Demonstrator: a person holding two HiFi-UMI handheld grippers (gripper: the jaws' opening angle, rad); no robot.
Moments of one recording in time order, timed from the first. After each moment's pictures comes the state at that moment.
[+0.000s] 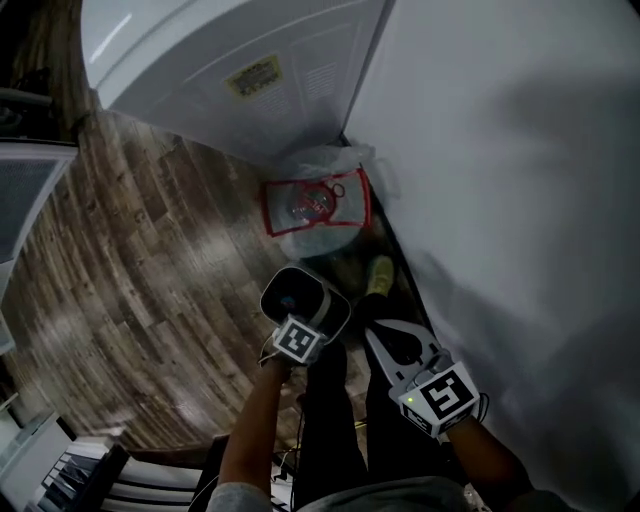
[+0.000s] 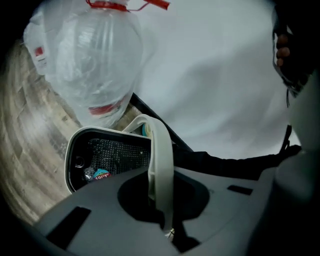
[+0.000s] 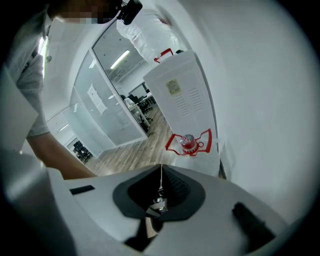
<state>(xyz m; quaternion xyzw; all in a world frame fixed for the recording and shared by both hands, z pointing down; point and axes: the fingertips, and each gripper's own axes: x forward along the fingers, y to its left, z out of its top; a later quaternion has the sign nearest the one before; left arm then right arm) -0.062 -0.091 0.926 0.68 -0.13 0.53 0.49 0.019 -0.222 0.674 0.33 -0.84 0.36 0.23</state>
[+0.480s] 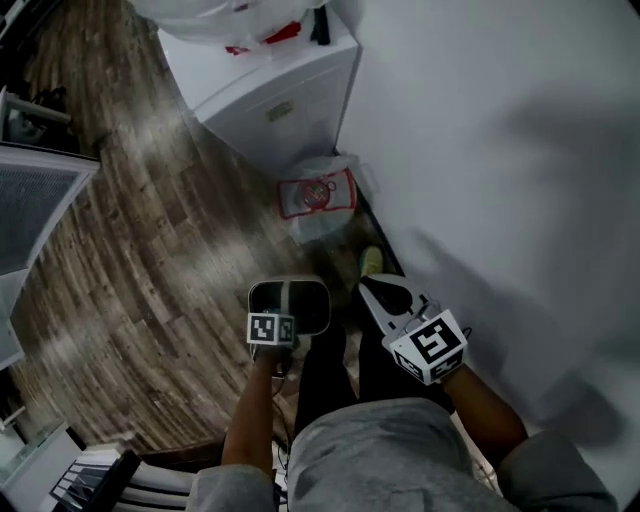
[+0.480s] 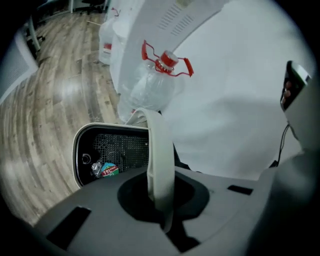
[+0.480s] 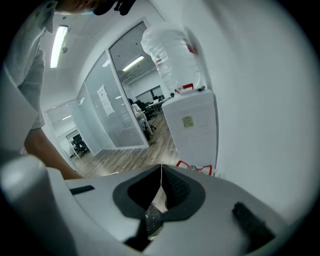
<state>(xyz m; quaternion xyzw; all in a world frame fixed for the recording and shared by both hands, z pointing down) -0.132 -0.087 0.782 0.61 -0.30 0.40 0.61 0.007 -0.239 0.520 0.35 -0.87 0.27 0.23</state>
